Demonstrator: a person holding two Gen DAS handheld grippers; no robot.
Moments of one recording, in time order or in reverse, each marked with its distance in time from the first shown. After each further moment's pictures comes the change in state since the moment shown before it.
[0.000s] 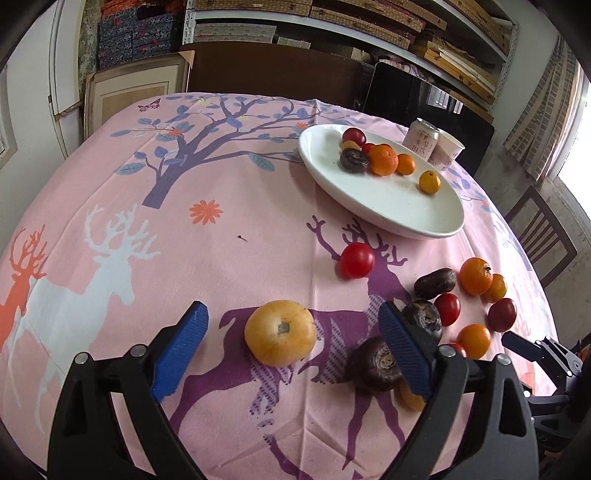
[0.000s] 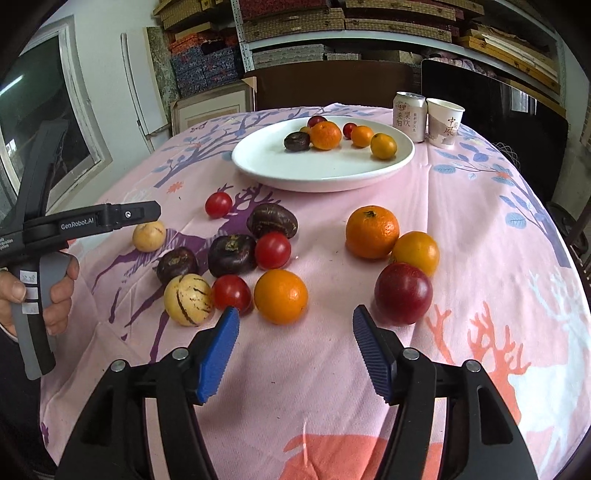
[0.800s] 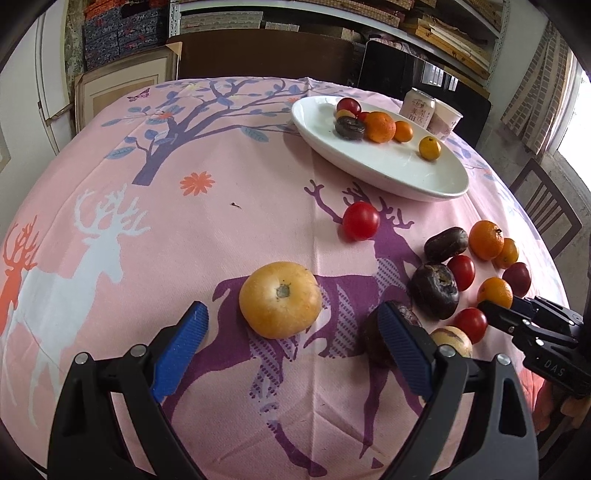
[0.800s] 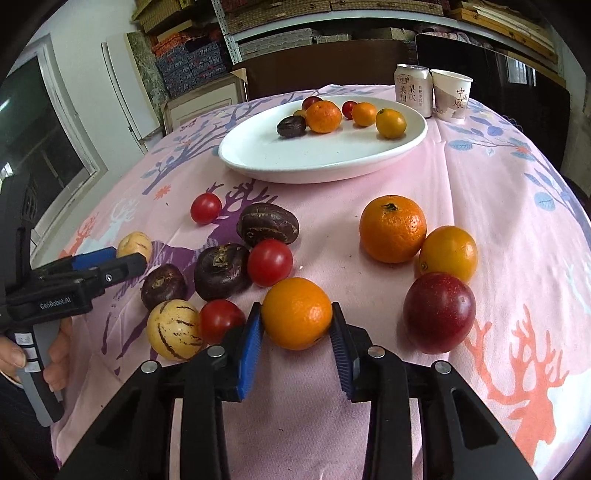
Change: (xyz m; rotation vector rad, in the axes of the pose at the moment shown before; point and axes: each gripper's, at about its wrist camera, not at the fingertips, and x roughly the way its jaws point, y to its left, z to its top) left arm 0.016 -0.005 -0.017 0.066 0.059 0.017; right arm 0.034 -0.015 0.015 0.119 0.030 0.088
